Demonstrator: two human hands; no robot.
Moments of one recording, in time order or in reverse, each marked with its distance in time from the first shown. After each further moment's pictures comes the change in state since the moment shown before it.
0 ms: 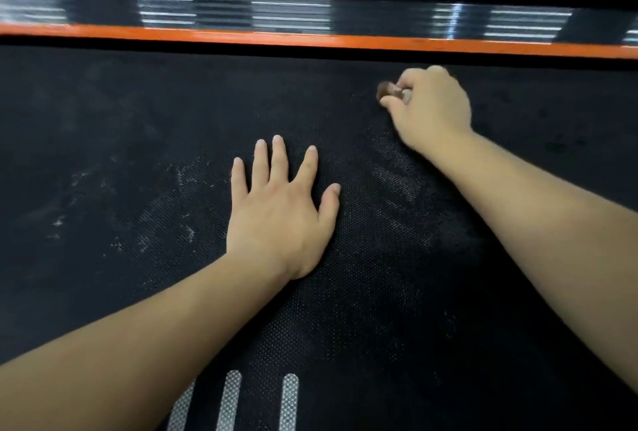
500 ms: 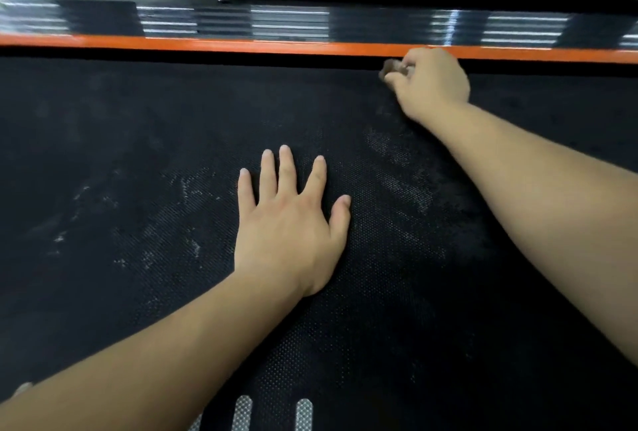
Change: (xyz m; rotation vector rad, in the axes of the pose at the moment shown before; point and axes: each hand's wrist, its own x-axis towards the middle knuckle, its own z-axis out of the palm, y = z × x) left_hand 0.001 0.000 0.001 0.015 0.000 0.010; right_hand 0.058 -0.001 0.016 -0.011 0.005 0.099
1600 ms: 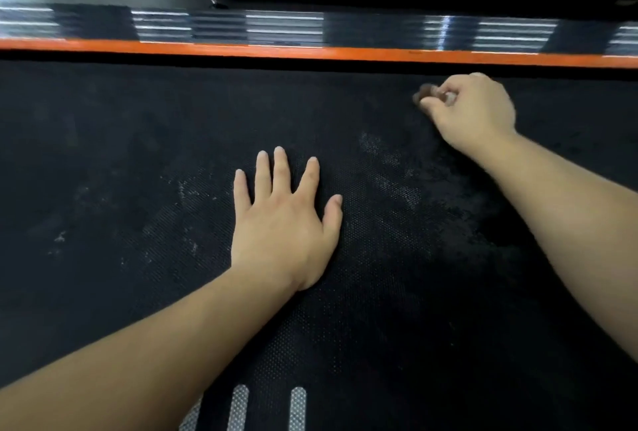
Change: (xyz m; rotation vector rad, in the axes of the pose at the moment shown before) left_hand -0.001 0.002 -0.002 -0.013 -0.015 -0.009; right_hand -0.044 0.048 -0.042 -0.039 0.005 -0.001
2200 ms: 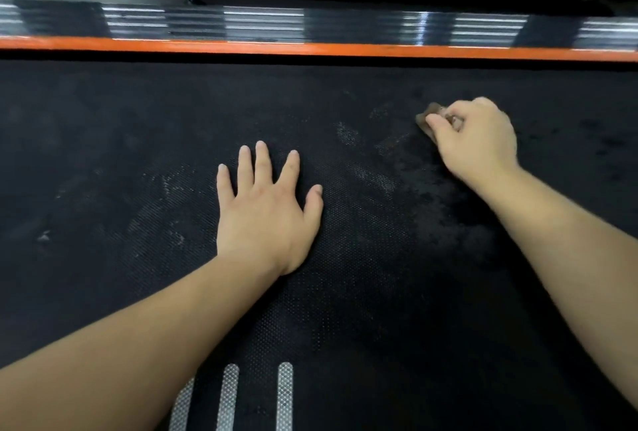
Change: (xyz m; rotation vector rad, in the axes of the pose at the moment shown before) left_hand 0.000 0.000 -0.001 -0.016 -0.014 -0.002; right_hand -0.059 0.019 -0.023 0.011 0.042 0.035
